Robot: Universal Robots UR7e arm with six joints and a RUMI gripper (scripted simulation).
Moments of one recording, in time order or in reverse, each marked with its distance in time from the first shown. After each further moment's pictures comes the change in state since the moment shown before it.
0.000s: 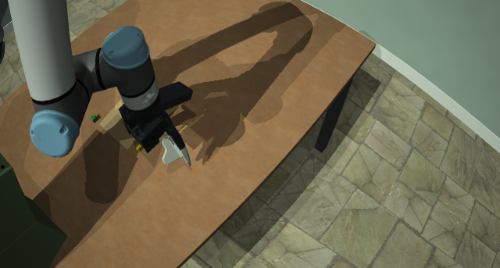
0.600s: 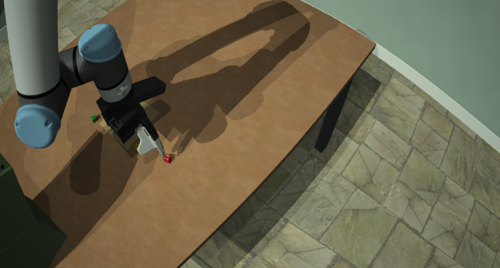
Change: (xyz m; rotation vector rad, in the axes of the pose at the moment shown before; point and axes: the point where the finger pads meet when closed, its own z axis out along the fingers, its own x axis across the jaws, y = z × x) arm -0.062 0.026 0.001 -0.008 -0.010 -0.006
